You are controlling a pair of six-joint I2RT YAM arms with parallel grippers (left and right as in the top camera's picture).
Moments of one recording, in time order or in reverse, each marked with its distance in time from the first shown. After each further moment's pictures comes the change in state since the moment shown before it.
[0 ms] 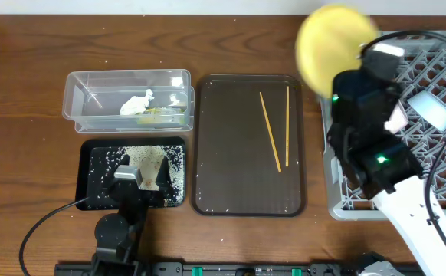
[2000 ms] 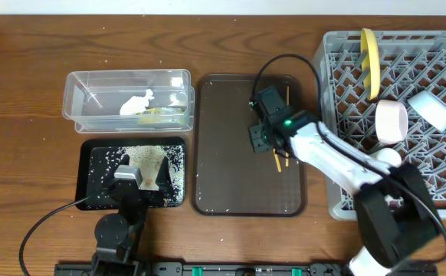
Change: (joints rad) left arm 0.000 0.000 0.000 0.000 0.000 0.000; right arm 0.146 0.615 0.006 -0.229 -0.928 0.155
